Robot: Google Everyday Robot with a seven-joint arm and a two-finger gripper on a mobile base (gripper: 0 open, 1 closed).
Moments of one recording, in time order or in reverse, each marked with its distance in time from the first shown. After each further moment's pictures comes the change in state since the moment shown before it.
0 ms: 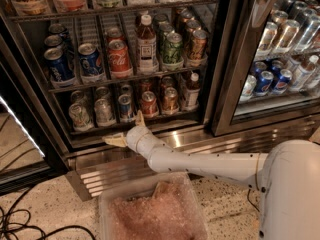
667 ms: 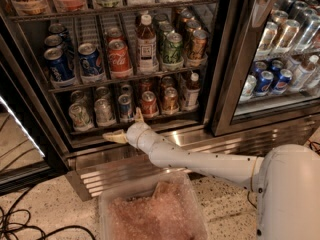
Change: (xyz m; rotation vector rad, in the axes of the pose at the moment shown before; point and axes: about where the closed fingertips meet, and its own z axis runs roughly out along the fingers) arm 0.003 -0.010 0.019 -0.040 -0.027 -0.003
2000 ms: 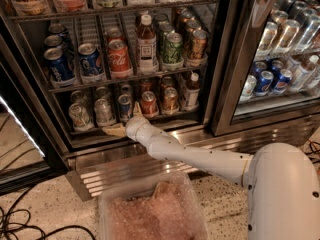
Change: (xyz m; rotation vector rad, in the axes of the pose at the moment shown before) arm -0.002 -0.018 0.029 0.003 -0.019 -0.033
